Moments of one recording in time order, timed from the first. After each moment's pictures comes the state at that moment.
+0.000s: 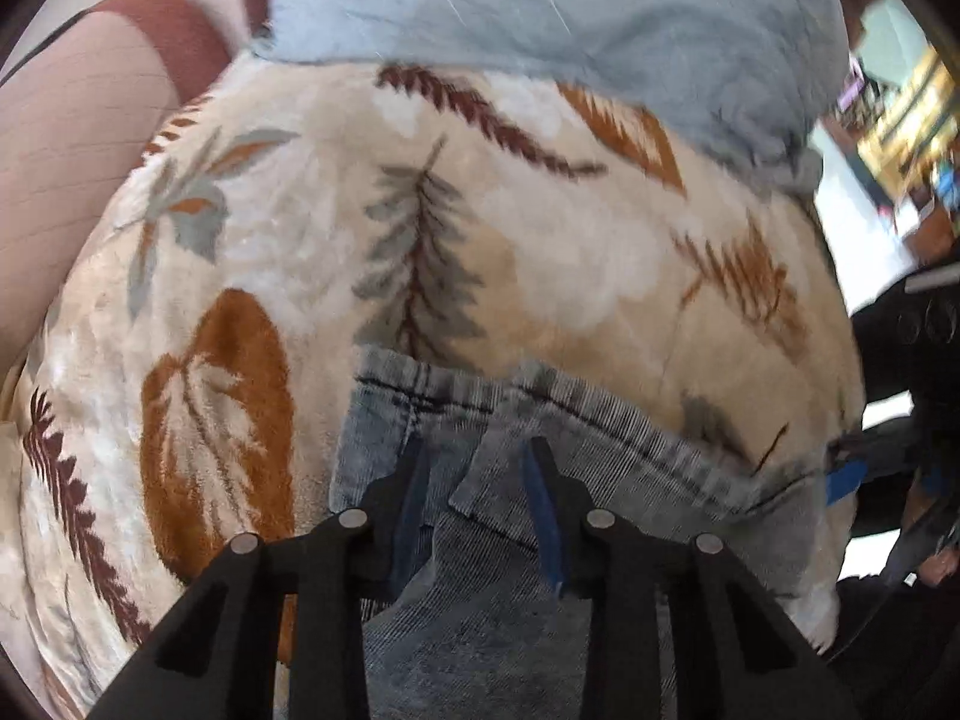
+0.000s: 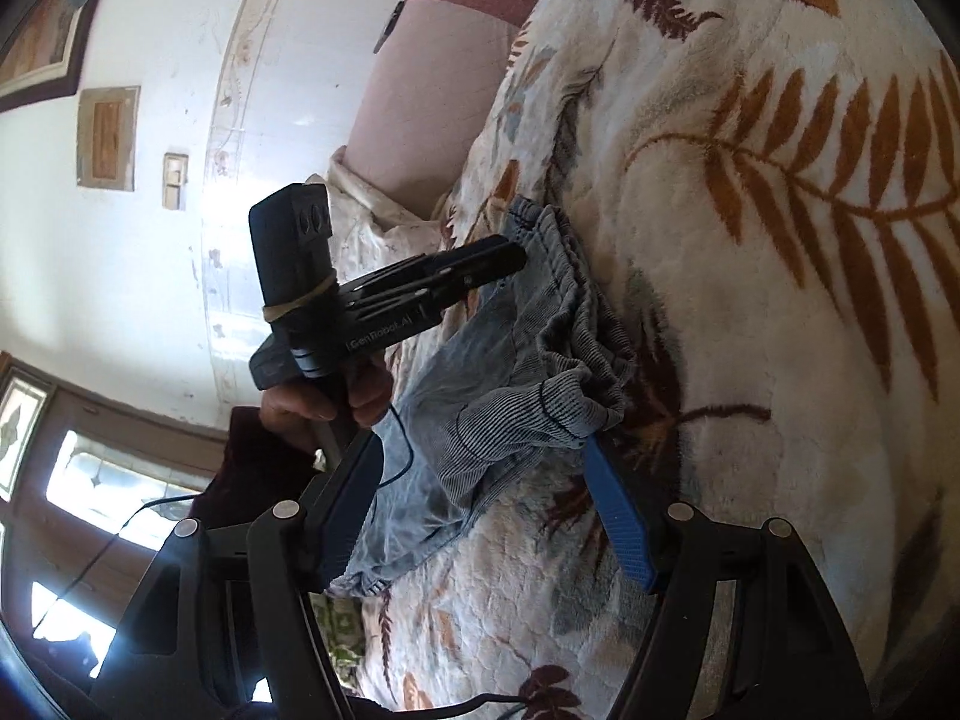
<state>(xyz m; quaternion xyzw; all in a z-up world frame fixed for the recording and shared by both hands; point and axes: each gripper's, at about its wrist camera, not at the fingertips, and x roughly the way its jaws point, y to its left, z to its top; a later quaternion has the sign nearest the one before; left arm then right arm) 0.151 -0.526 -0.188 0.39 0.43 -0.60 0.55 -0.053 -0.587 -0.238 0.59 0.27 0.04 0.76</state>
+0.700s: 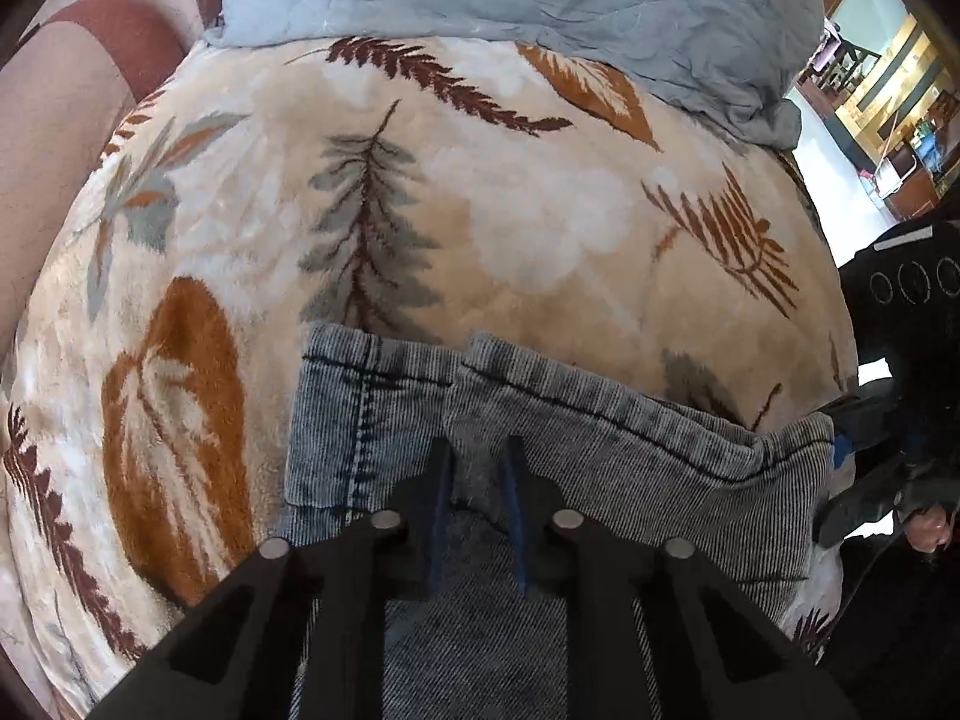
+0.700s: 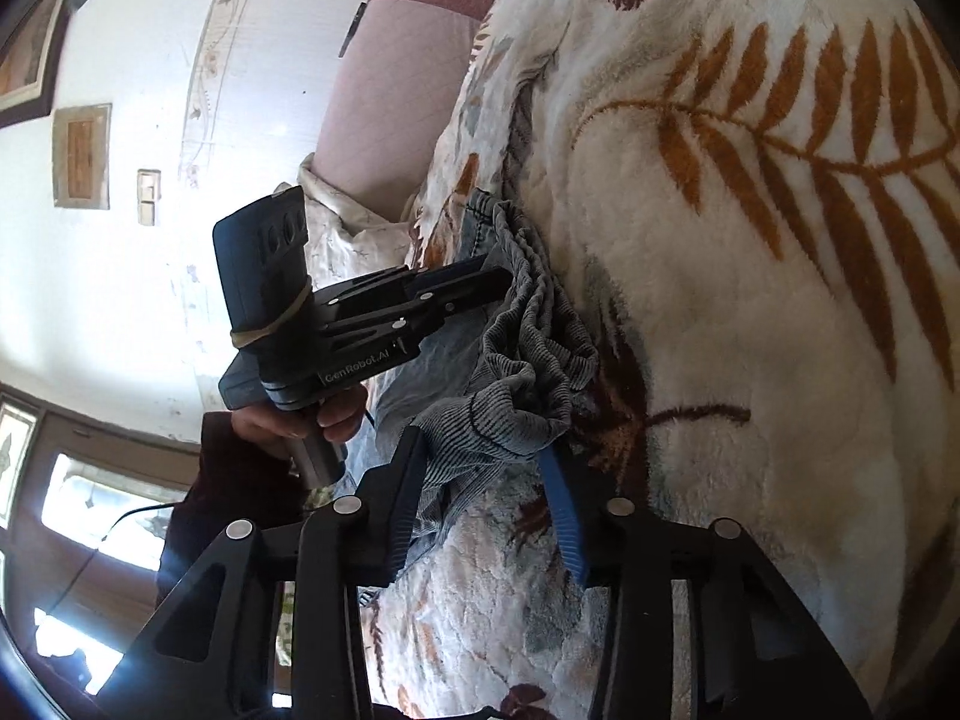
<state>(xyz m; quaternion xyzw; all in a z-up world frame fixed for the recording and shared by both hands) 0.138 -0.525 -0.196 0.41 0.42 -0.62 0.52 -0.050 -0.587 -0.252 0.59 0.28 0.02 0.76</state>
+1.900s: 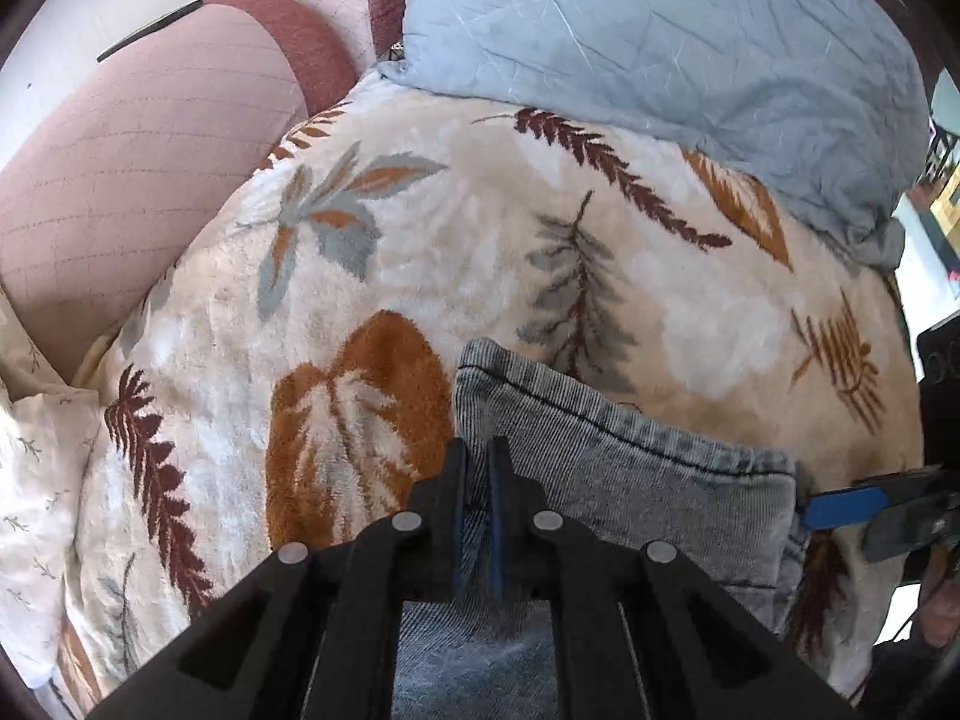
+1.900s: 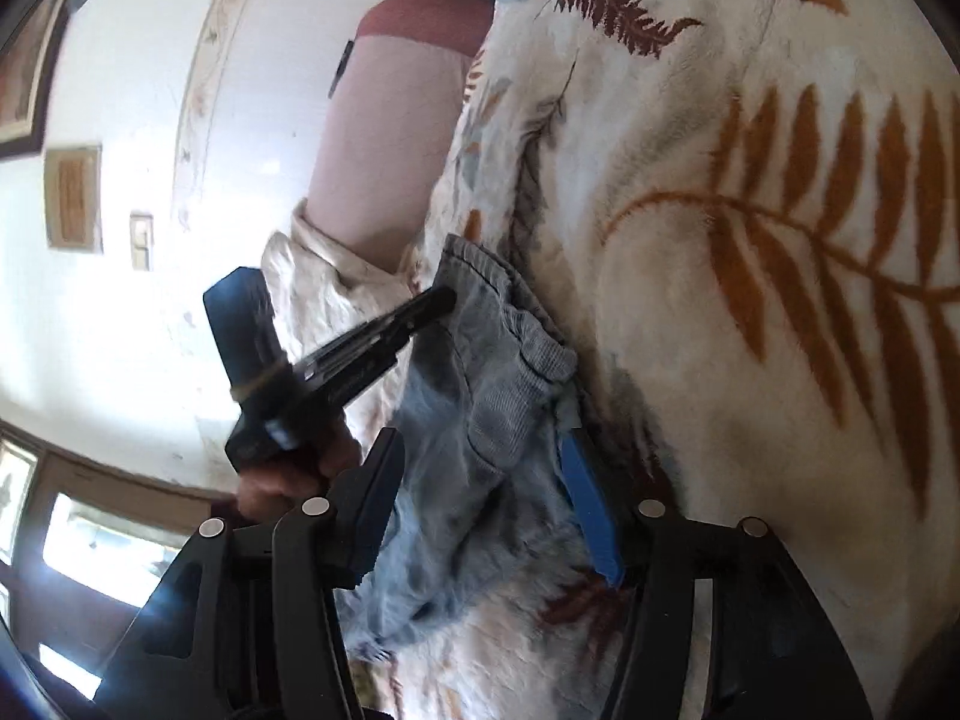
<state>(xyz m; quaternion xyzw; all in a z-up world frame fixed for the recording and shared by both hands) 0.192 -0.519 -0.171 0.34 0.40 -0.54 0.66 -0.005 -0.611 -0.253 0.61 0.25 -0.02 0.75</state>
